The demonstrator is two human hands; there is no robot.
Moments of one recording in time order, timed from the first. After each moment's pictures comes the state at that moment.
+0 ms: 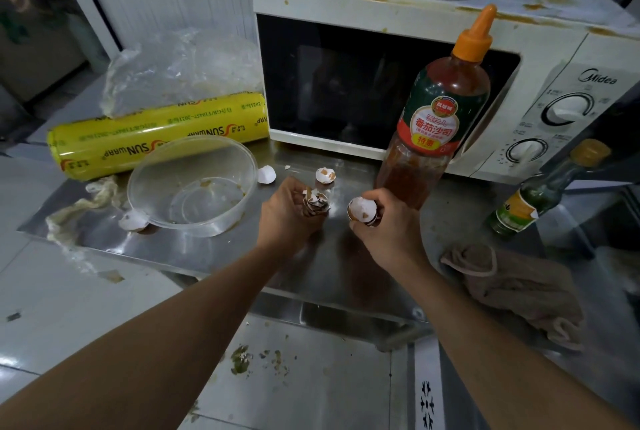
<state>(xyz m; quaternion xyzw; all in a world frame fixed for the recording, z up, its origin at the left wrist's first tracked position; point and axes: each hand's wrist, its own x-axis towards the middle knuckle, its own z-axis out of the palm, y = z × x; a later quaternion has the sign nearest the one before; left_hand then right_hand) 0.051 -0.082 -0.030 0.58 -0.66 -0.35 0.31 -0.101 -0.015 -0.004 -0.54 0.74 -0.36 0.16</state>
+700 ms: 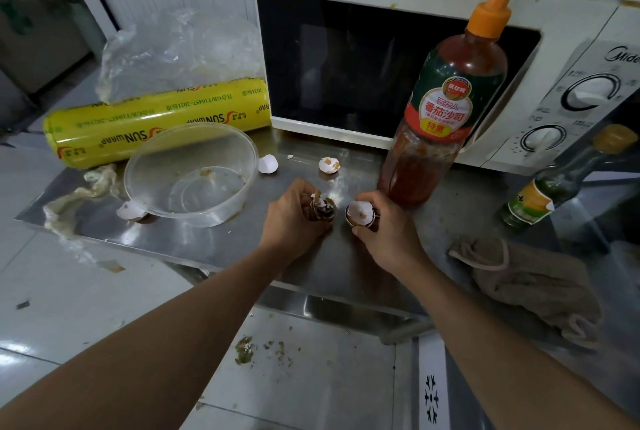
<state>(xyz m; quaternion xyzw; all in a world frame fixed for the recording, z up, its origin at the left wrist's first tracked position) 0.053 -0.072 -0.042 0.56 -0.69 -0.37 0.28 -0.105 -0.013 -0.029 -0.58 0.71 -0.32 0.24</state>
